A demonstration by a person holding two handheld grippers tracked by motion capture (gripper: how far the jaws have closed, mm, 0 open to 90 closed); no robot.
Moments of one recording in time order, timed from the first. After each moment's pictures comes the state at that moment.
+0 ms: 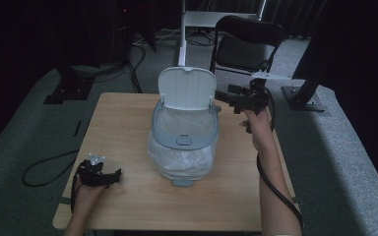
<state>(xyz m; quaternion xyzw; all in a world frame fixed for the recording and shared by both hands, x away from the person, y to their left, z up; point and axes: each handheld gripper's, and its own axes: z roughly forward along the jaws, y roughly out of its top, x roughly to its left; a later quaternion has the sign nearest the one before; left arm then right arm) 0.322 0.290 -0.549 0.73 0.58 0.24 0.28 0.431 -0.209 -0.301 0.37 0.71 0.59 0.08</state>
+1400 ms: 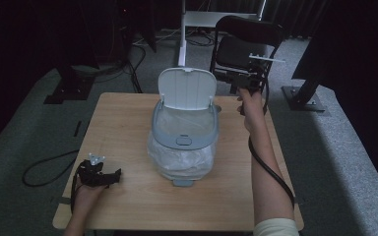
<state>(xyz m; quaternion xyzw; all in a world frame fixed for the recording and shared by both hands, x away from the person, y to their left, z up) 0.322 0.290 -0.549 0.73 0.58 0.24 0.28 0.487 -0.206 -0.289 0.44 0.66 0.61 0.04</state>
